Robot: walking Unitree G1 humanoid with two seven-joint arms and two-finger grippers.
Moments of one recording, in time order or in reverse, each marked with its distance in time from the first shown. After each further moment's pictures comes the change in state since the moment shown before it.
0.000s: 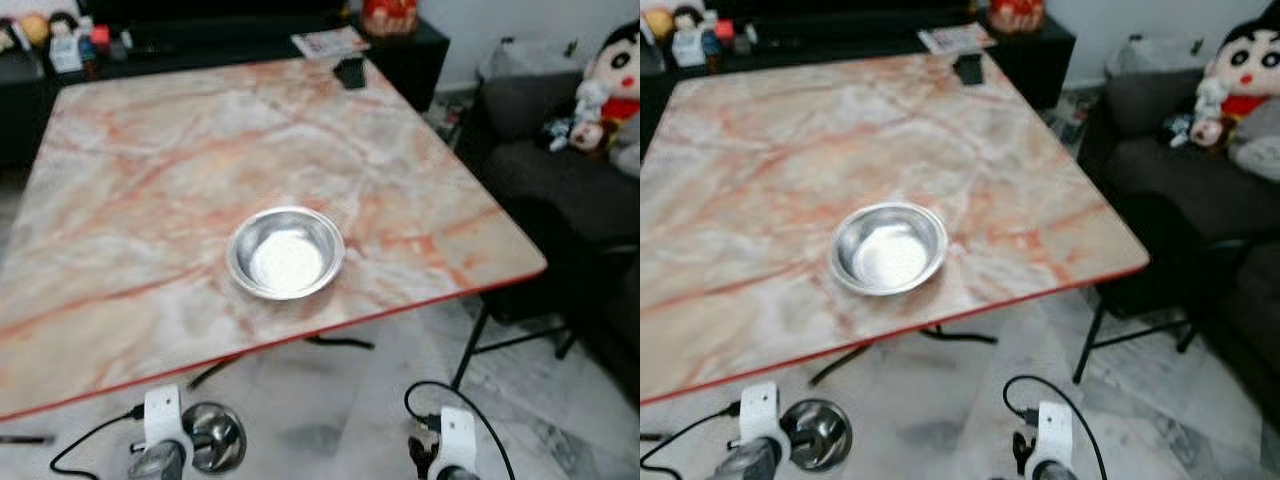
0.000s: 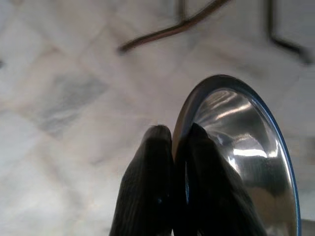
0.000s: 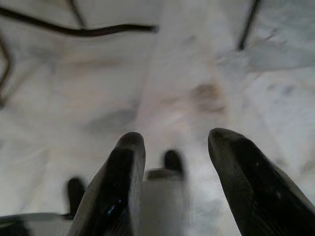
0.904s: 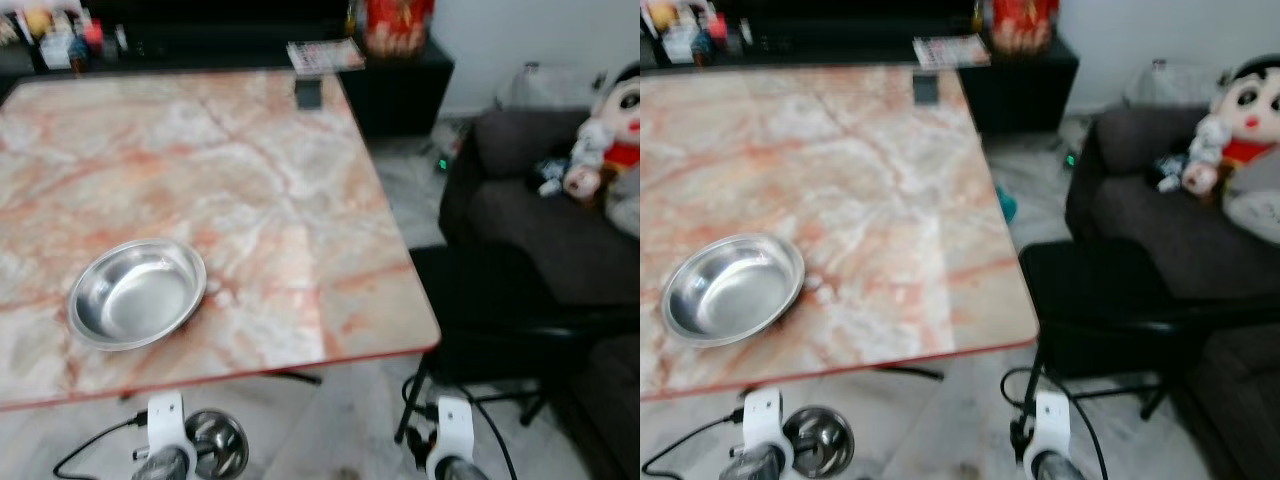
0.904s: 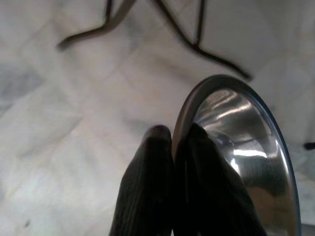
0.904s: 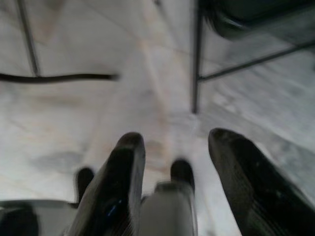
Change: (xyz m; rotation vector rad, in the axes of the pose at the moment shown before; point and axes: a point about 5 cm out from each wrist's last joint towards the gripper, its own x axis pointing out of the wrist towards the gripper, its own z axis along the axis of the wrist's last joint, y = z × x) left arm 0.000 0.000 0.003 0.007 -0.018 0.020; right arm 0.002 0.004 0.009 -0.022 -0.031 0.036
